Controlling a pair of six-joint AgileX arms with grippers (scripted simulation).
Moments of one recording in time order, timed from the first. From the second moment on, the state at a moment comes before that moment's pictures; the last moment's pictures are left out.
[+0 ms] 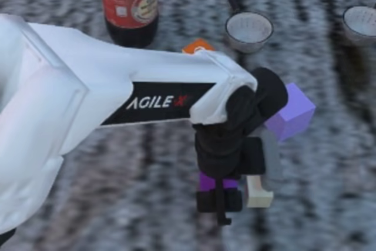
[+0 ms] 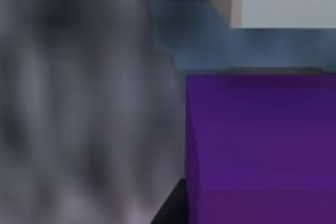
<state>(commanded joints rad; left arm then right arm) -0.90 2.15 1.49 -0.90 0.01 0.69 0.00 0.00 0.00 0.00 0.00 0.00</state>
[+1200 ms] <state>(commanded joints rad) -0.87 2.08 1.63 -1.12 0.01 0.69 0.00 0.00 0.00 0.00 0.00 0.00</state>
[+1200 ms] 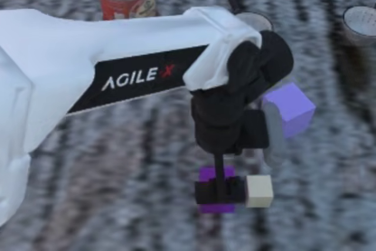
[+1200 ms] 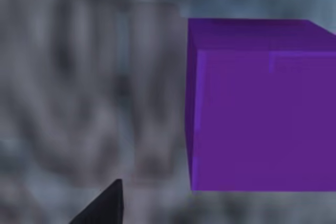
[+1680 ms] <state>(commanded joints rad) -0.86 2.04 1.62 -1.13 0.01 0.68 0.01 0.03 0.03 -0.02 0.00 0.00</state>
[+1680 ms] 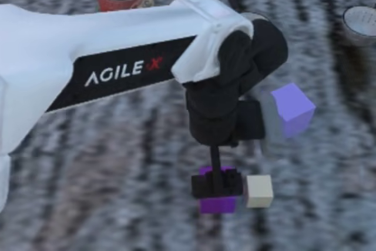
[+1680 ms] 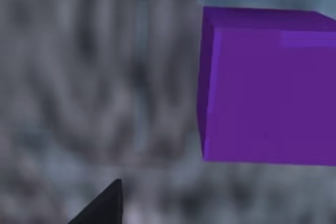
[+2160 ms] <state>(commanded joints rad) -0.62 1.55 1.20 -0.85 -0.02 0.51 0.11 0.57 0.54 -0.34 0.00 -0.03</state>
